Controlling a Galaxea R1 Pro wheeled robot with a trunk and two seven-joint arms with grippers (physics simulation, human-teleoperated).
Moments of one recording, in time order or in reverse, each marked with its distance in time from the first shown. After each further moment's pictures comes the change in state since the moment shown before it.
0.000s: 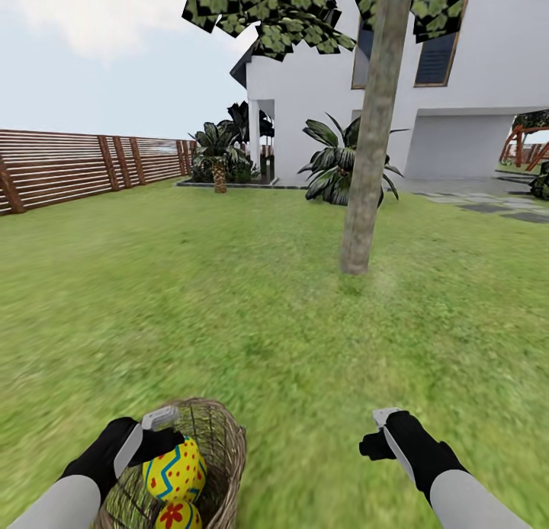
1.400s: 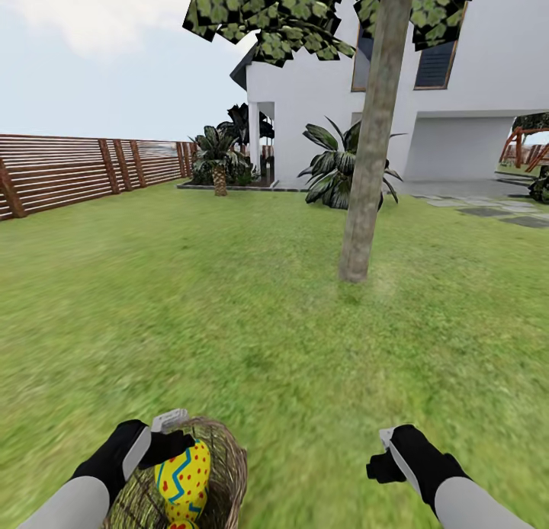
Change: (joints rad) left arm 0.000 -0.032 -0.003 0.020 0.002 -0.002 -0.027; right arm 0.000 -0.013 -0.001 0.116 -0.003 0.002 0.004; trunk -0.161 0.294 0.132
